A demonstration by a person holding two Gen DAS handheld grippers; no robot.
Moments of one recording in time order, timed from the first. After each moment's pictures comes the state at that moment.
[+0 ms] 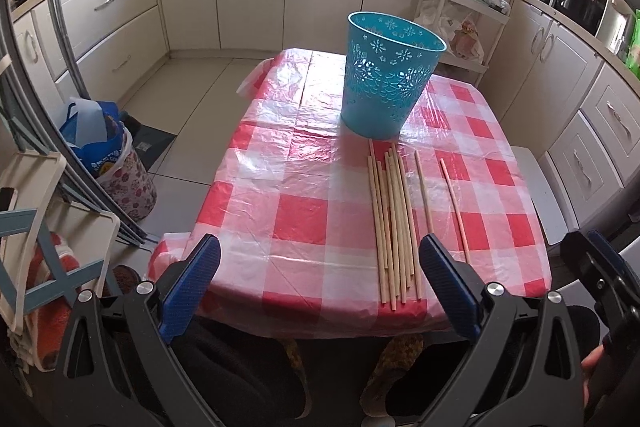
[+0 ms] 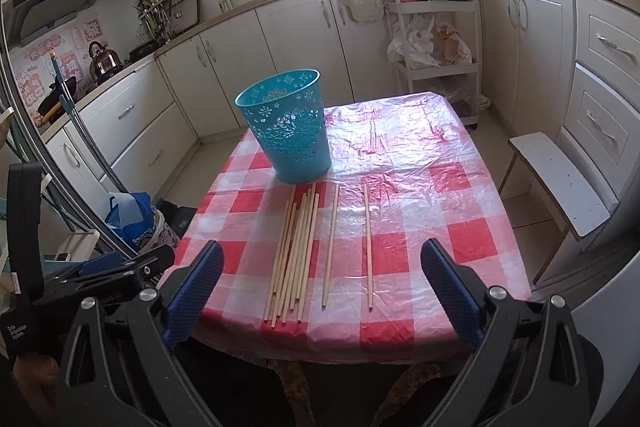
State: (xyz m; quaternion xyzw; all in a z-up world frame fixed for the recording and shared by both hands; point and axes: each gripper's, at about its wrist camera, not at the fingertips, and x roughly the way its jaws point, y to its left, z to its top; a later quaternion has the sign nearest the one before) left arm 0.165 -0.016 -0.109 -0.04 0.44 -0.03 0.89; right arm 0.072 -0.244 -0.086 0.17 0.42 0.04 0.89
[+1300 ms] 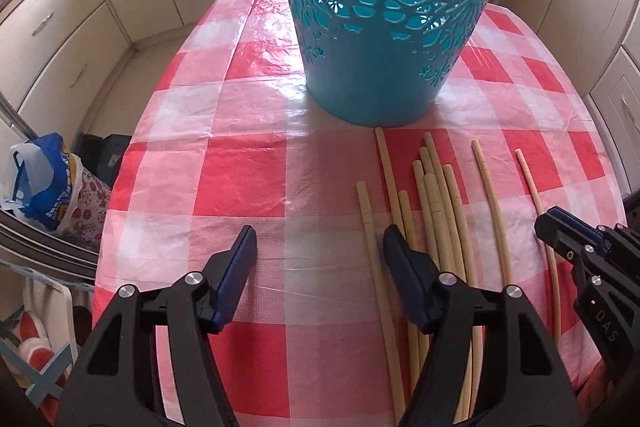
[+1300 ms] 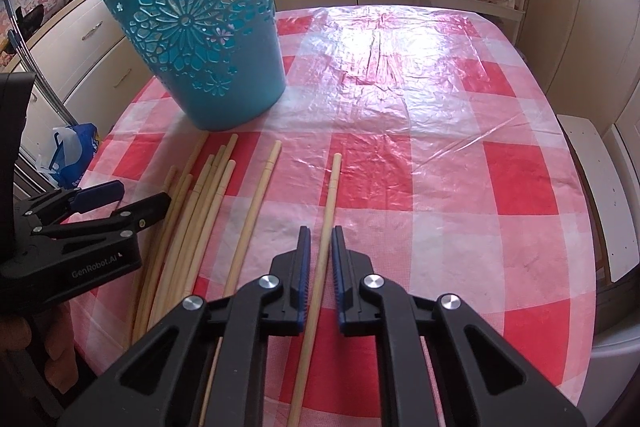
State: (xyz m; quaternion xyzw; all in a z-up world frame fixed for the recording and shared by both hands) left arm 0.324 -0.079 -0.225 0.05 0.52 -0.05 0.85; right arm 0.213 -0.245 -0.240 0.10 0.54 0.07 0.83
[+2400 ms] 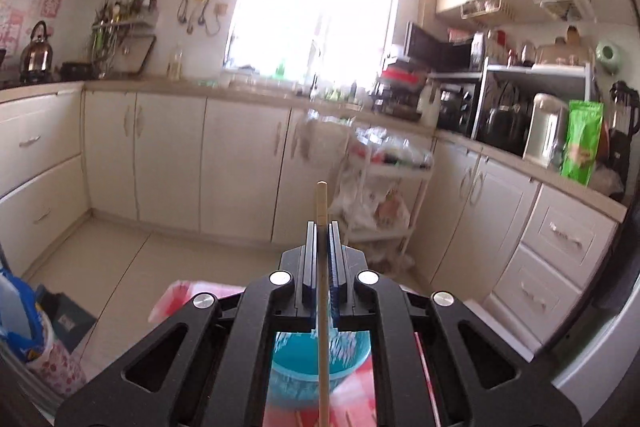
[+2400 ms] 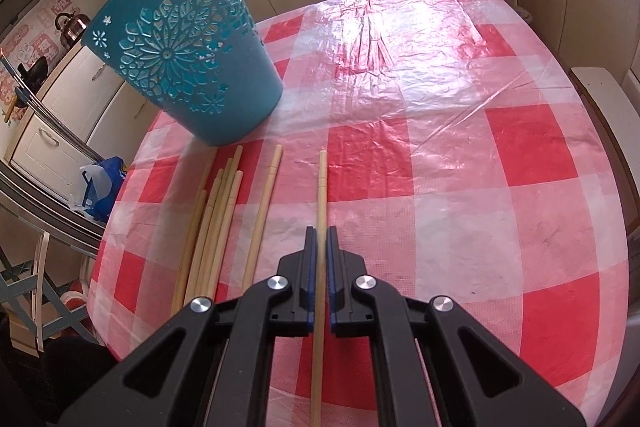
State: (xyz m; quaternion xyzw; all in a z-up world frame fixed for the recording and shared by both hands) left arm 0.325 -0.051 0.033 -0.08 0.13 -0.17 0.97; right arm 0.216 -0.268 -0.248 0.21 0.55 0.09 0.81
